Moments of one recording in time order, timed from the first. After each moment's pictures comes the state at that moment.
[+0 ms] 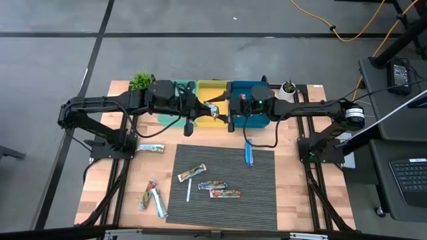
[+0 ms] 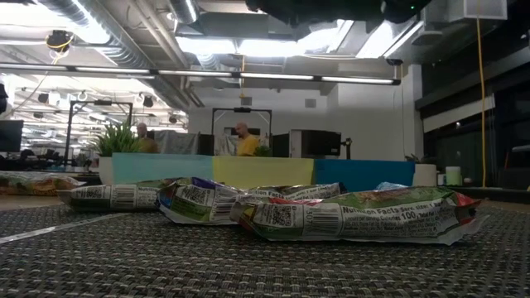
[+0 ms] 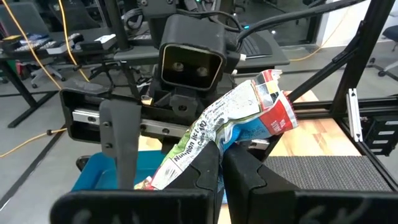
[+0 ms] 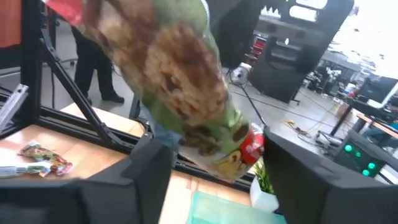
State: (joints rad) left arm 0.10 1.28 1.32 -0.29 0.02 0.10; right arm -0.20 1.53 1.08 0.49 -0.26 -0.32
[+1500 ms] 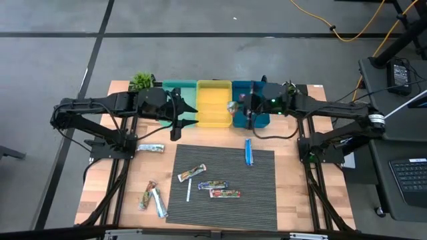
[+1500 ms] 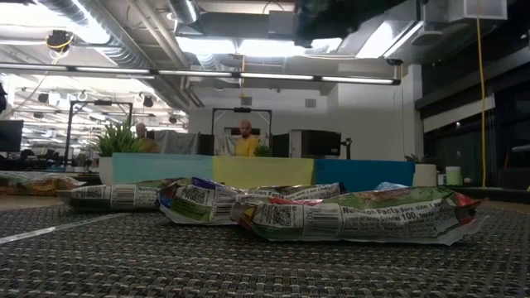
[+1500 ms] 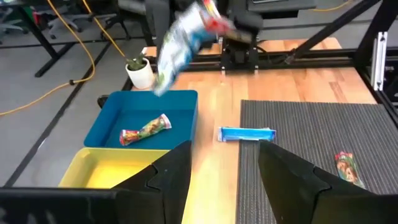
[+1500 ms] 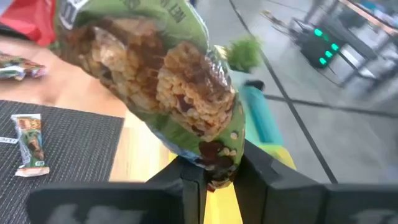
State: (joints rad) left arm 0.04 1.16 1.27 -0.58 -0.11 0.05; right arm -0.21 1.25 1.08 -0.21 0.05 -0.28
